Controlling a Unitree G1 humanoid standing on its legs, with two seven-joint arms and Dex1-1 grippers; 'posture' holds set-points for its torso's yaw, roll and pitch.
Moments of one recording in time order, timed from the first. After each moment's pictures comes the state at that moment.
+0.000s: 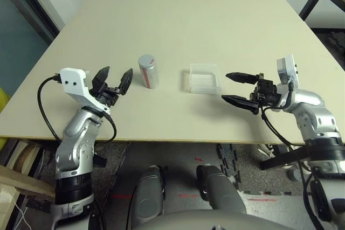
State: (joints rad) left arm -0.08 0.28 0.23 -0.26 -0.47 0.29 -0.38; right arm -0.40 -0.54 -0.07 0.24 0.48 0.14 1.29
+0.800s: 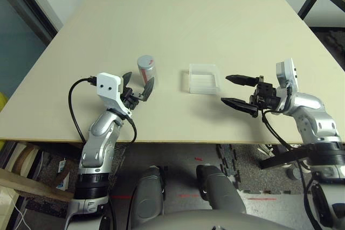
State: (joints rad) left arm -0.16 0.22 0.10 -0.06 -0.27 0.15 -0.35; right arm -0.35 -0.54 -0.07 0.18 0.48 0.14 1.25
